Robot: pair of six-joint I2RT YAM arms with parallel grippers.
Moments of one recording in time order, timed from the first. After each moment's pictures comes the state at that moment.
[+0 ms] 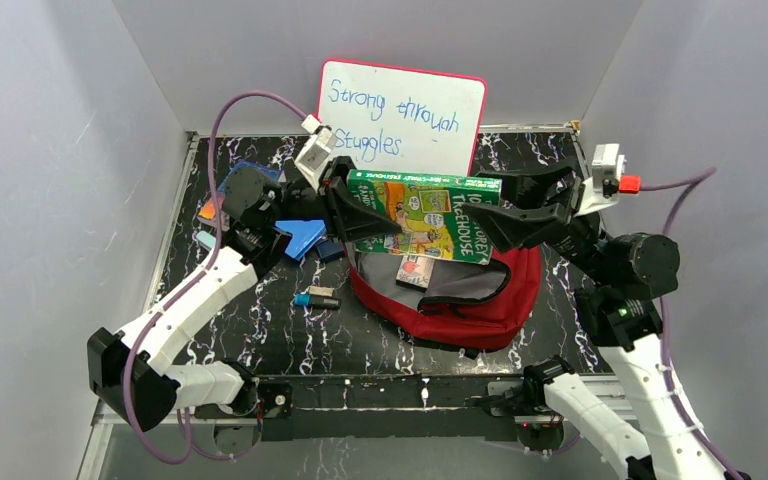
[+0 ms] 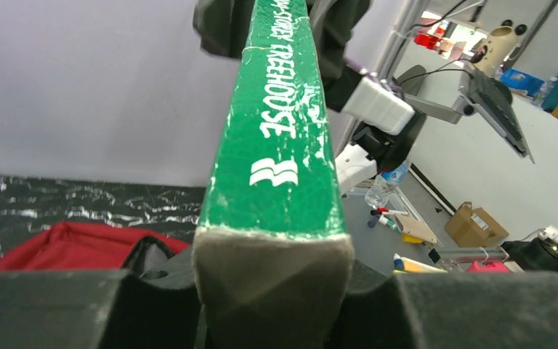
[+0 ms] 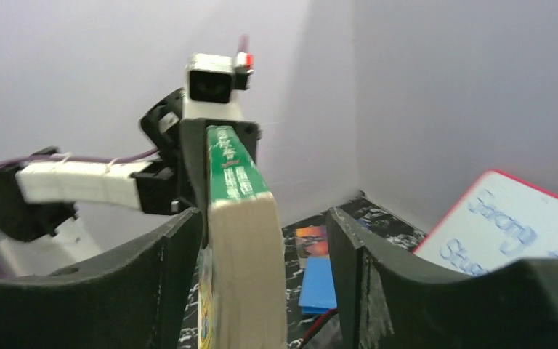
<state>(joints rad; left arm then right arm) -0.62 1.22 1.12 0.66 1.06 -0.74 0.42 0.70 1.01 0.31 -0.69 0.55</state>
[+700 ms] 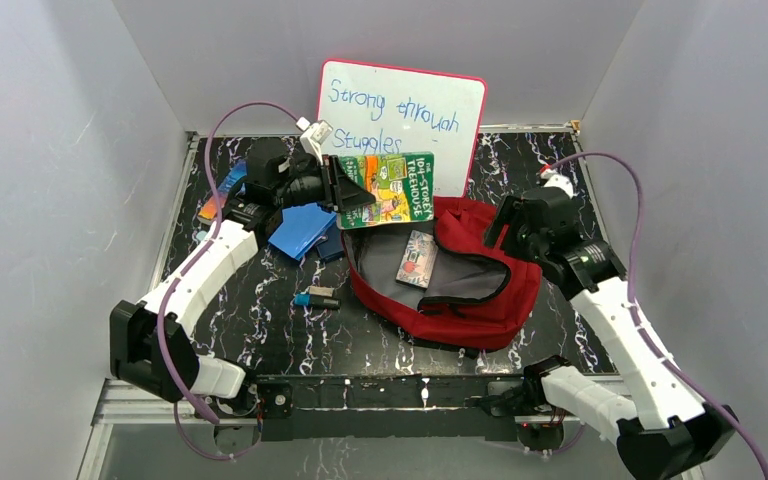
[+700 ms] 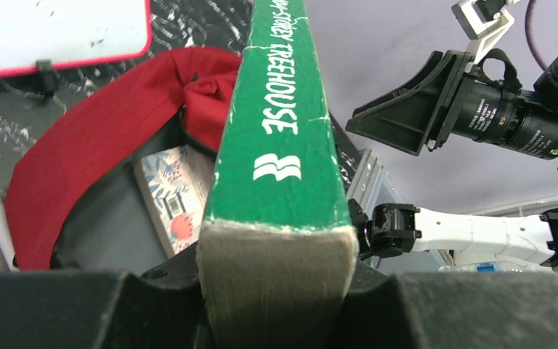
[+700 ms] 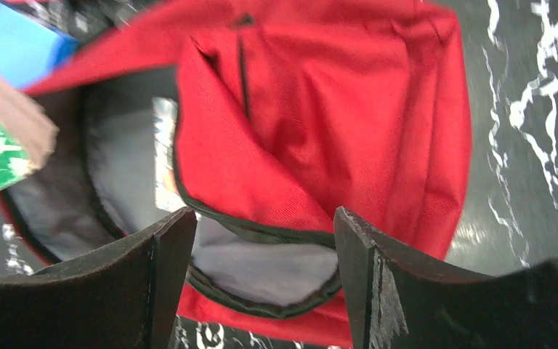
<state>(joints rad) -0.39 1.37 1.15 -0.02 0.77 -0.55 0.41 0.91 1.07 -0.79 0.20 0.58</state>
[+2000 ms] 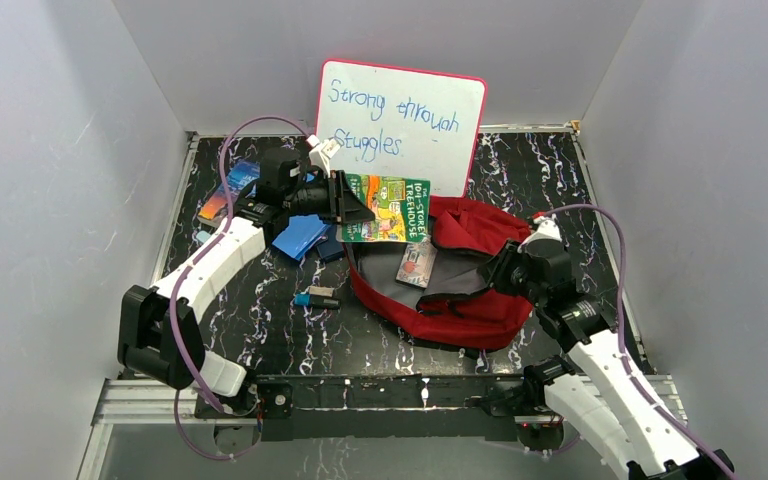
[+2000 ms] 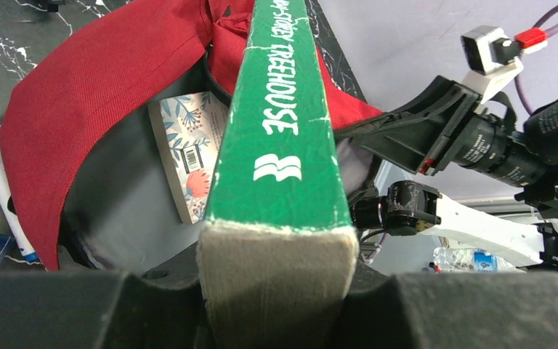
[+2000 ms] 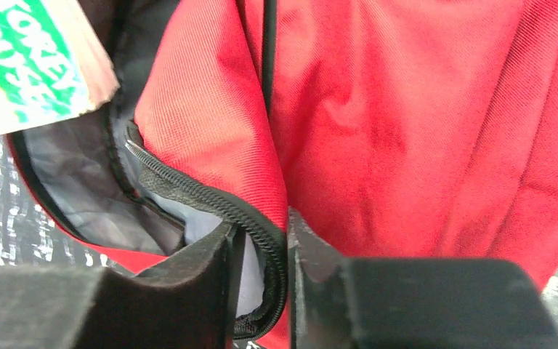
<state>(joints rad) -0.39 1.44 1.12 -0.16 0.76 -0.50 0.41 0.66 0.60 -0.52 0.01 0.61</state>
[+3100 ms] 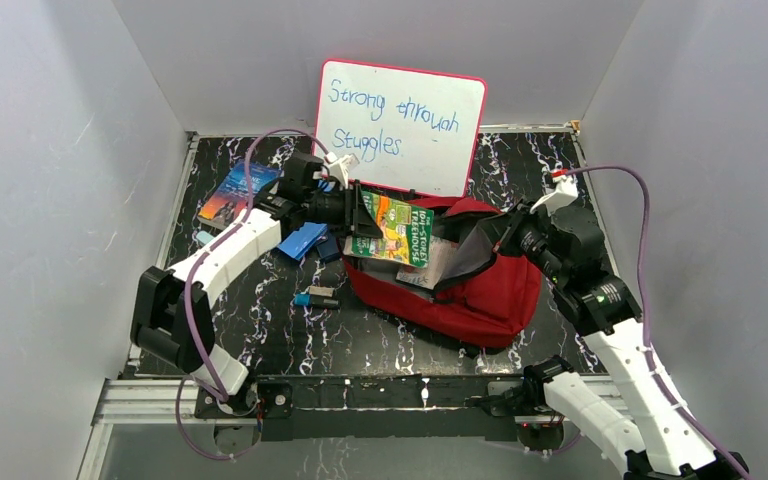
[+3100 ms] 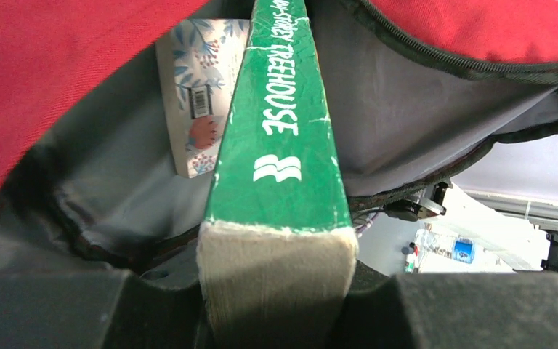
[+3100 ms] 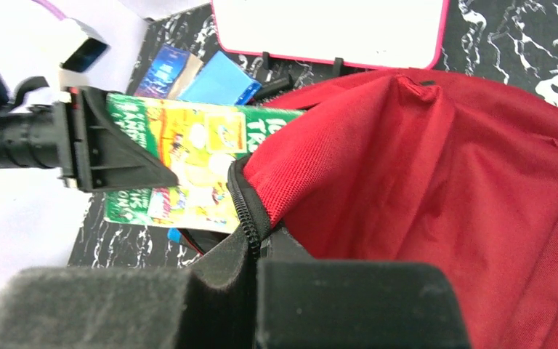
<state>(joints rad) -0.44 1.52 1.19 -0.38 0.68 -0.52 0.41 0.74 0.91 -0.47 -0.06 0.57</state>
